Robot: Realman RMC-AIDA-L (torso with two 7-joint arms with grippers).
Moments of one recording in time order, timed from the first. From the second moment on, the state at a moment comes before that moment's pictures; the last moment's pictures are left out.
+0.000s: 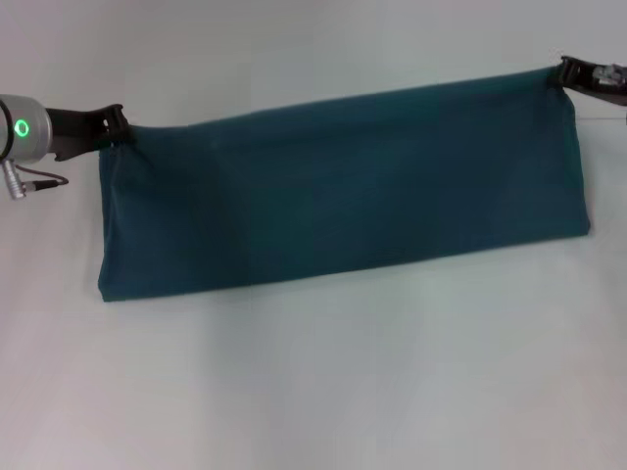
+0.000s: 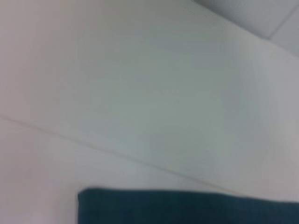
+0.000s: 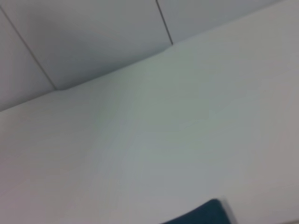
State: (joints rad) left arm -0.84 -2.02 0.67 0.65 2.53 0.83 -2.68; right arm 0.86 2.01 -0.72 -0.53 -2.29 -0.53 2.40
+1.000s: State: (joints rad) left arm -0.89 -2.05 0.71 0.59 2.54 0.58 -2.68; right arm 0.93 2.01 -0.87 -0.42 -2.29 -0.26 2.37
